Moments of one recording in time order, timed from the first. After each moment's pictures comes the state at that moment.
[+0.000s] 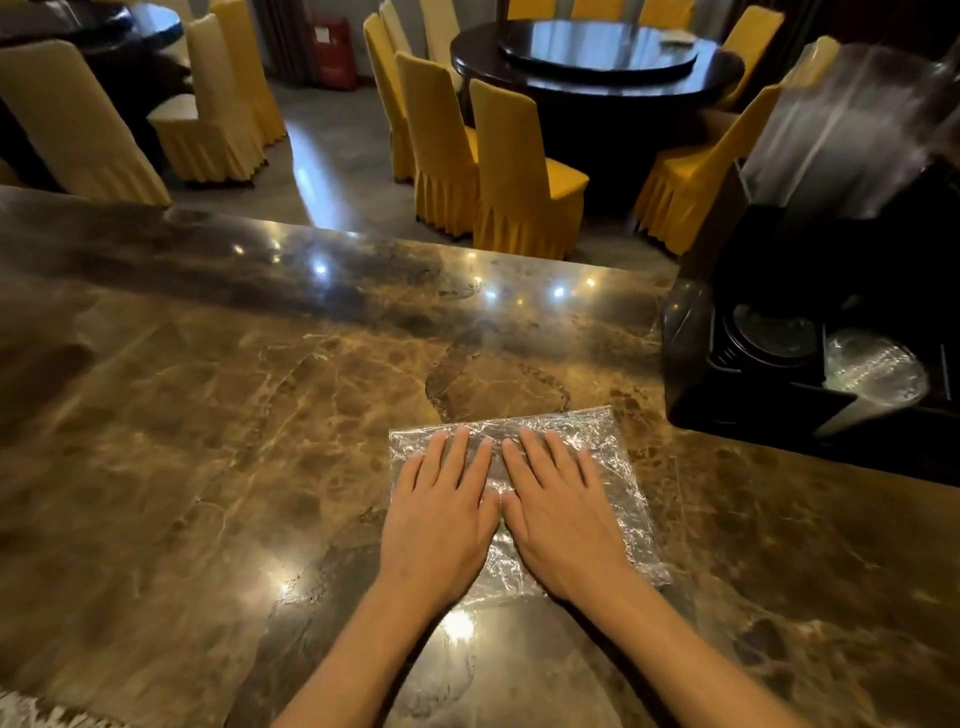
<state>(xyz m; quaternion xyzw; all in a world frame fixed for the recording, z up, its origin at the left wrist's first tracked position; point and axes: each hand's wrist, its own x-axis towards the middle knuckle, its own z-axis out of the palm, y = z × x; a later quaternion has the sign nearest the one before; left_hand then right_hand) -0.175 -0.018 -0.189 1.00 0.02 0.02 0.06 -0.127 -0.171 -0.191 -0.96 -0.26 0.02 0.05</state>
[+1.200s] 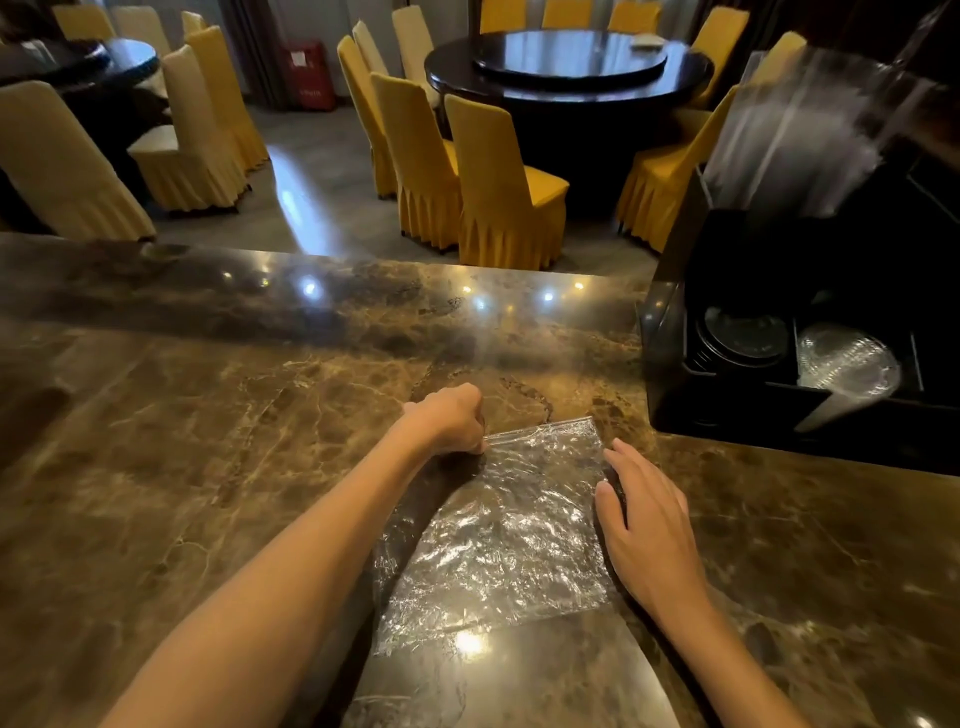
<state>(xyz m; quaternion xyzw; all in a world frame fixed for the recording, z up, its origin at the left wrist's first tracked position) -0.039 -0.005 -0.124 0.95 0.06 -0.24 0.19 -0.119 -0.245 -0.185 -0.94 -0.09 -0.08 0.32</state>
